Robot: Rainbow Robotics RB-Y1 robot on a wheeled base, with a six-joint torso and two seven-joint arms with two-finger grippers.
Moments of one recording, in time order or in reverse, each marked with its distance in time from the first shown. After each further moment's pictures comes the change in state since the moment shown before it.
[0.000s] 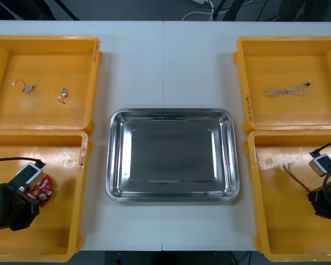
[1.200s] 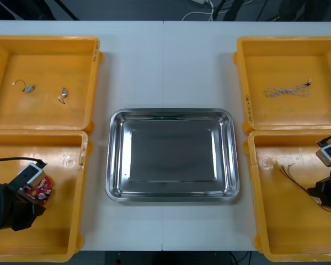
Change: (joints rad) right arm -0.011 0.000 -0.076 -0.045 0.004 0.085 -0.030; left arm -0.008 0.001 -0.015 0.020 0.022 -0.022 0.000
